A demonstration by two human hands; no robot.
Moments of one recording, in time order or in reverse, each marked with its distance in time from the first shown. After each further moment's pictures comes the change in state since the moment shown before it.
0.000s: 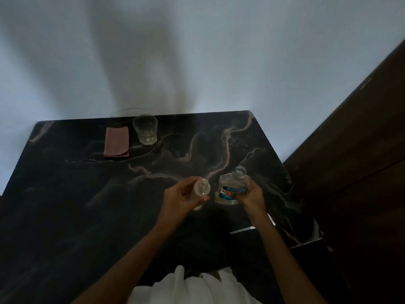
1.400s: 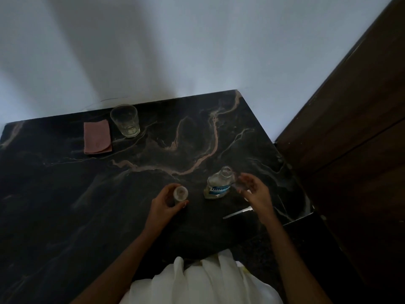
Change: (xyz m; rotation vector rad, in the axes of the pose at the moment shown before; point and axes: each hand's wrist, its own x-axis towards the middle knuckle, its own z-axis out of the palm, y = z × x) left_hand 0.001 -0.083 -0.001 0.181 -0.071 -0.138; right_hand -0.001 0.067 -0.047 -0.065 0.072 0.073
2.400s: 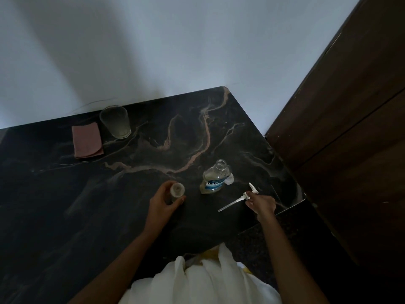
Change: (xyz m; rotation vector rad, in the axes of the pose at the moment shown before) left_hand -0.002 -0.009 0.001 -0.016 0.024 0.025; right_hand -0.016 0.029 -0.005 0.257 0.472 0.668
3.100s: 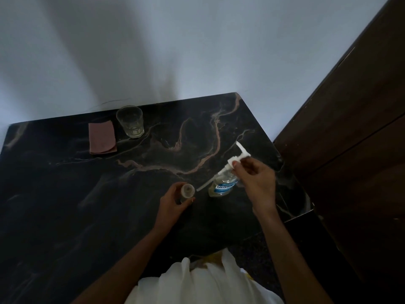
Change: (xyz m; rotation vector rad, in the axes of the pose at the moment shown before) left_hand 0.000 0.004 -0.001 -0.020 -0.020 0.009; right_hand -0.136 -0.078 0.028 -0.003 -0.333 -0.683
